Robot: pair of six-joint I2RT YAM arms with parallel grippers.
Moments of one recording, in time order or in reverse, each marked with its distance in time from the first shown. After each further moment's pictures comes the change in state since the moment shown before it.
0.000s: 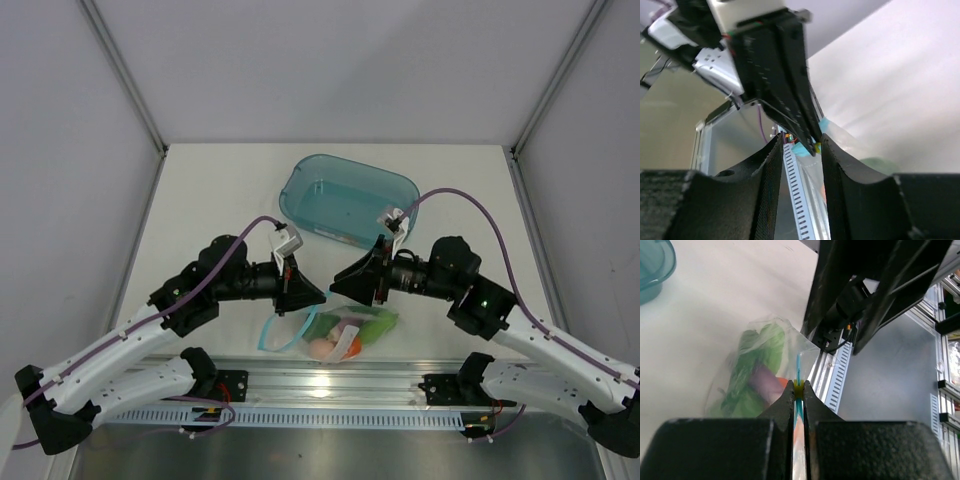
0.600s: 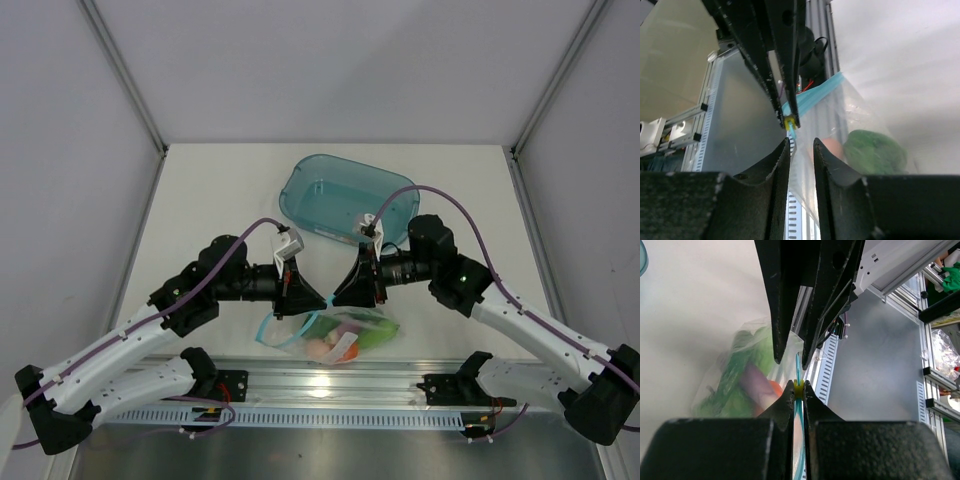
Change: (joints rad) left arm 0.000 0.000 0.000 -0.002 0.084 -0.001; right arm -0.146 0.175 0.070 -0.134 -0.467 -0.265
